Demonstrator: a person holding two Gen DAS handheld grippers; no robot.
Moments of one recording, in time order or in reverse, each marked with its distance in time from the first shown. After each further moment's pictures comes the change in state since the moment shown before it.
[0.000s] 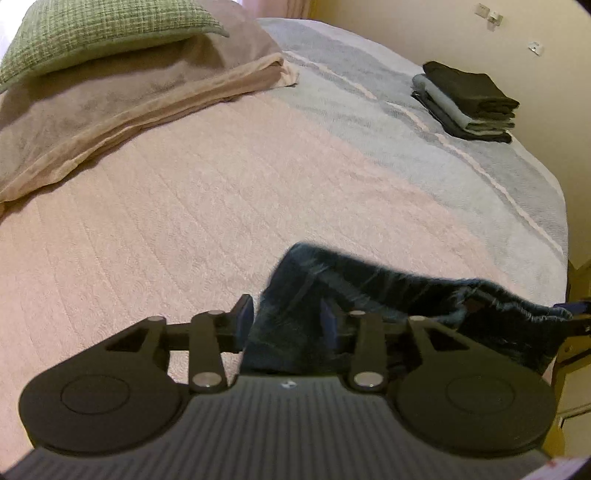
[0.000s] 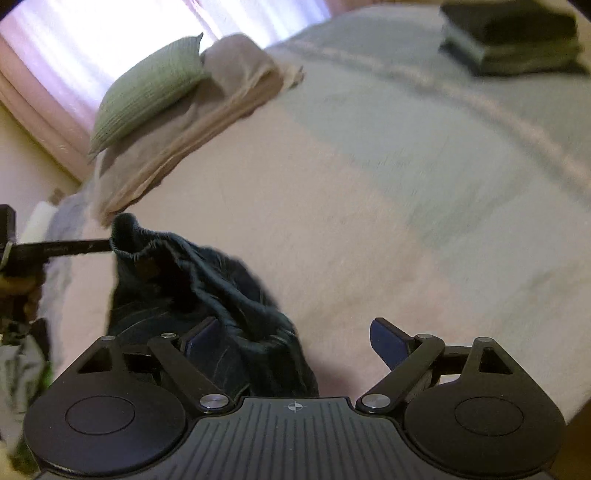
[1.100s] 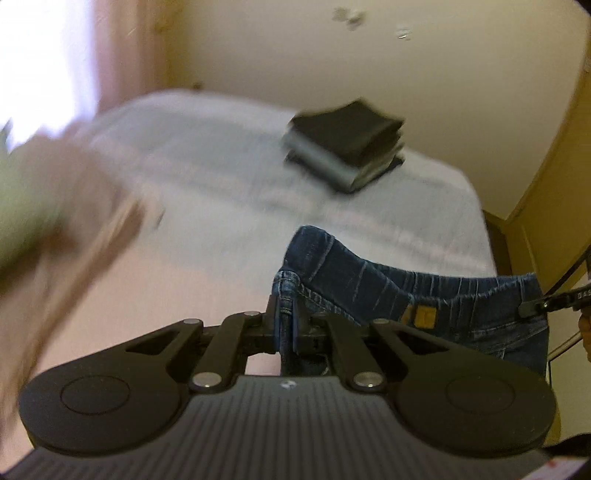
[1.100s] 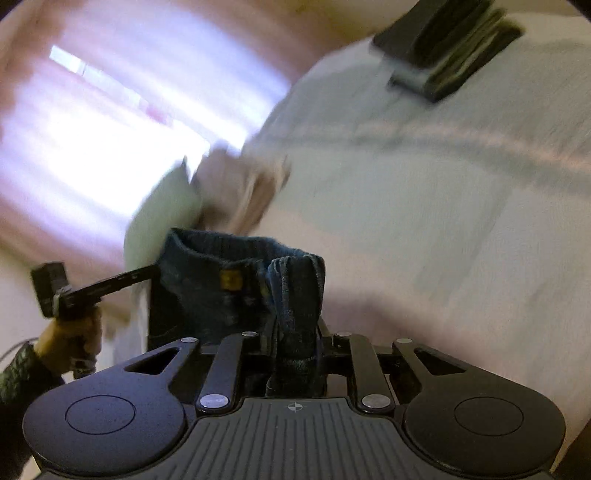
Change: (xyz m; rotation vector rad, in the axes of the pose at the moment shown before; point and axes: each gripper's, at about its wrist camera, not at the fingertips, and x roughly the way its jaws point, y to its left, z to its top) left arm -0.001 -0.117 0.216 0.413 -0.130 -0.256; right arm -0.113 -0.072 0.072 0.401 -0.323 0.109
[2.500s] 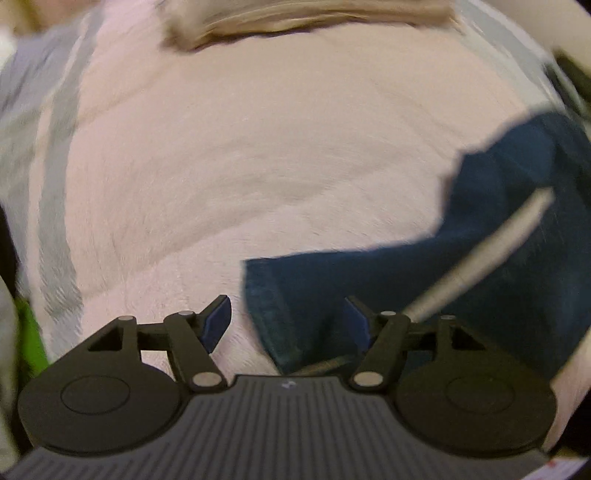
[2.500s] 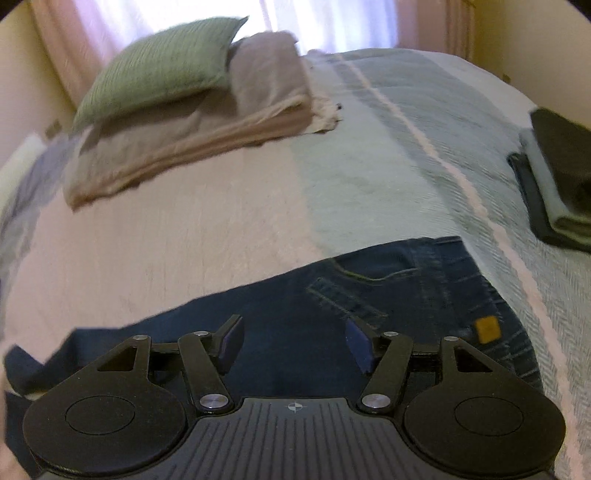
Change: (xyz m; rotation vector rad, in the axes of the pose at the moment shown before) left arm -0.192 0.074 -0.450 -0.737 0.310 0.540; right arm 0.229 0.101 -0.010 -0.830 0.372 -0.205
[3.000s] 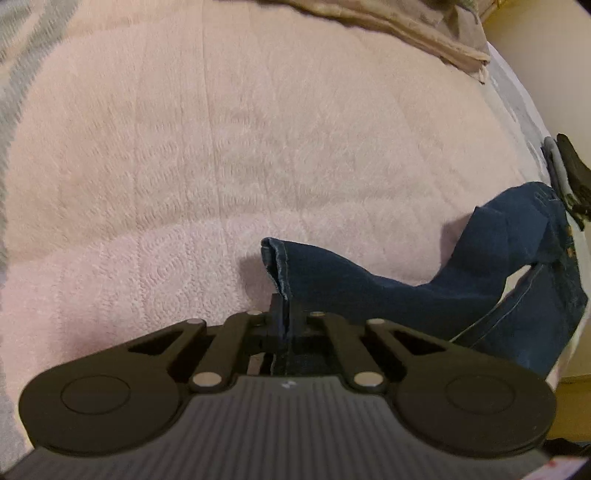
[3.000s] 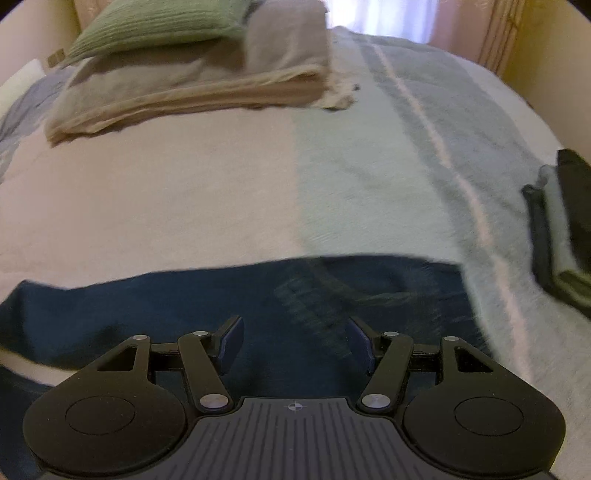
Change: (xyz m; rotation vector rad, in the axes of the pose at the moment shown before) left arm 0.040 0.034 0.020 -0.206 0.034 -0.193; right arm 0.054 -0.051 0.036 -0.174 0.081 -0.078
